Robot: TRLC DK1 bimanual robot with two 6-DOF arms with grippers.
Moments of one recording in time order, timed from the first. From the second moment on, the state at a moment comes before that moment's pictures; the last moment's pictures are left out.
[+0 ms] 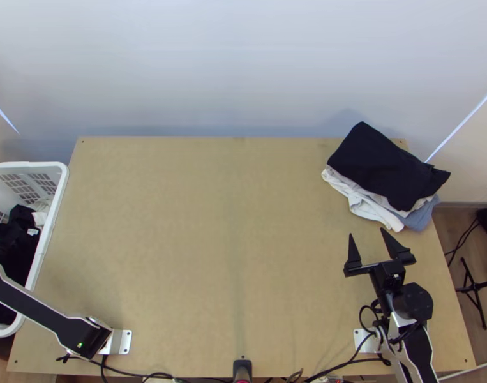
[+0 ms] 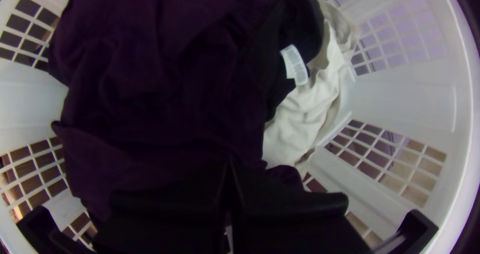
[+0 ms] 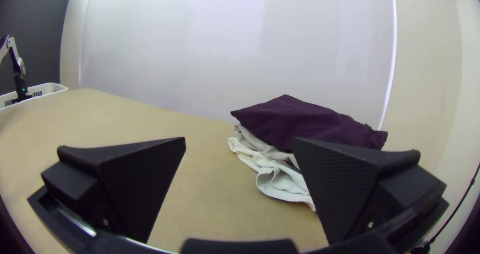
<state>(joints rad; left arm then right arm) 1.07 2.41 1.82 -0.80 0.07 0.06 0.22 0.00 0.01 0.00 0.06 -0.12</state>
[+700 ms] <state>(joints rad) 0.96 1.96 2.26 -0.70 0.39 -0.17 0.22 0.00 0.01 0.00 0.06 -0.12</state>
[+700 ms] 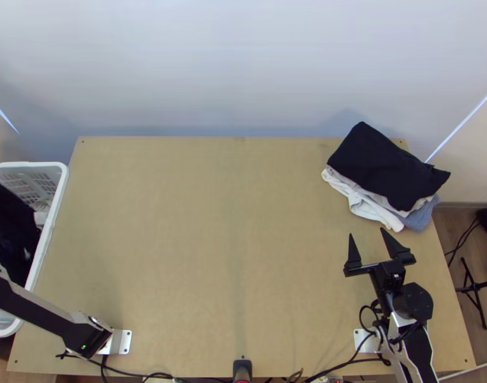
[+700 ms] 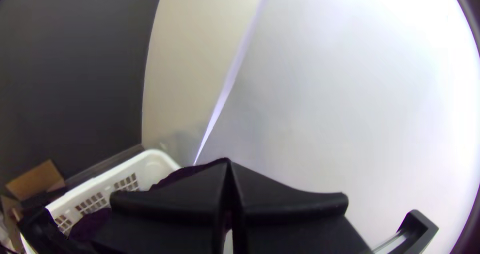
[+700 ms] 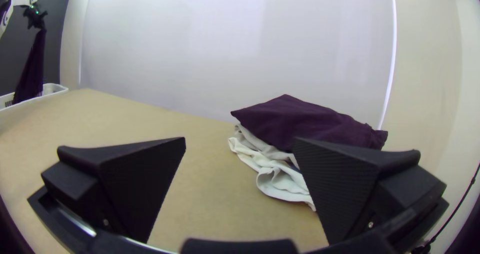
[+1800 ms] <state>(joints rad) -0.53 1.20 1.36 -0.32 -0.16 -0.13 0.22 0.00 0.01 0.00 0.06 -0.12</state>
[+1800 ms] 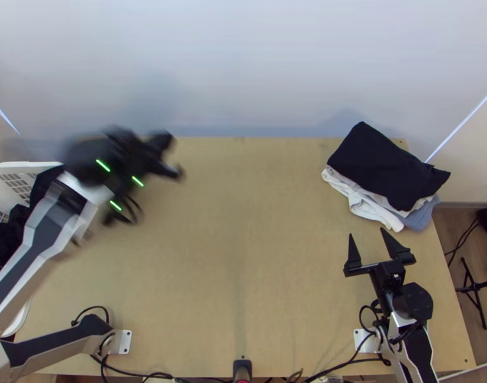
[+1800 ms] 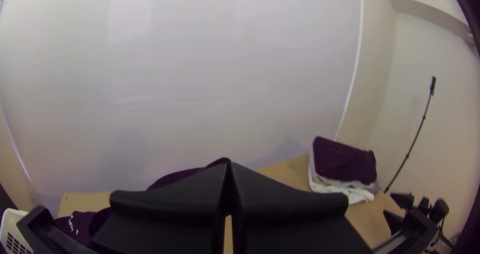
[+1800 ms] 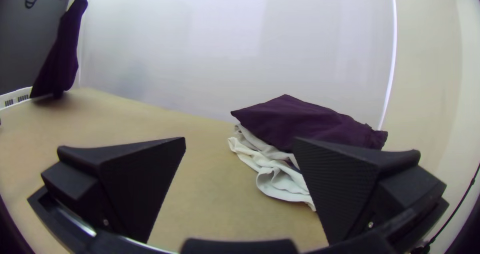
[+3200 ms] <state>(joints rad) -0.70 0.84 0.69 -0.26 -0.21 -0.06 0.22 0.00 0.01 0.00 0.06 -0.12</state>
